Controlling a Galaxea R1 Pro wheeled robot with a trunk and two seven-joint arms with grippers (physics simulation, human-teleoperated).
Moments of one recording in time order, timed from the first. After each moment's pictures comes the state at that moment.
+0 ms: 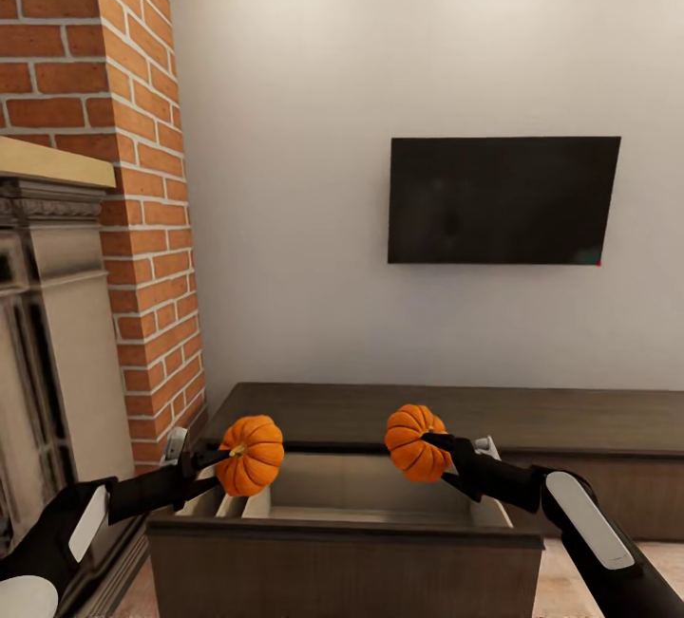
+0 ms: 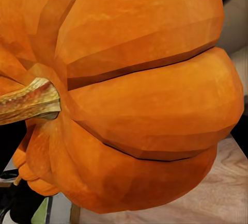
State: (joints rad) left arm -0.53 0.24 0.32 -0.68 0.26 0.99 -1.06; right arm -0.38 -0.25 0.07 -1.10 -1.40 0.86 -0.02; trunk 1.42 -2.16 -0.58
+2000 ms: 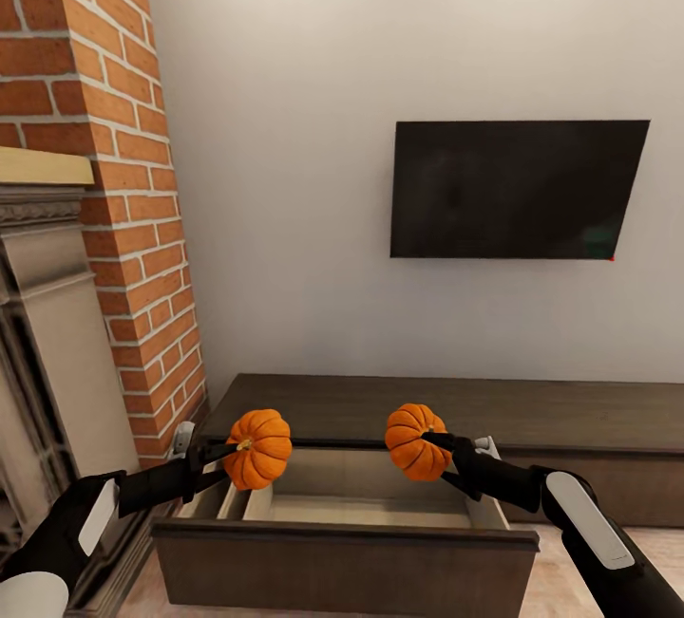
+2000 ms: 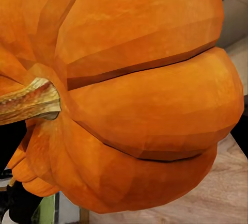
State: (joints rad) left arm -0.53 0.21 0.32 -0.71 0.26 0.99 -1.07; right arm -0.38 -0.25 0.07 -1.10 -1.40 0.86 -0.02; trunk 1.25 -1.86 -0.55
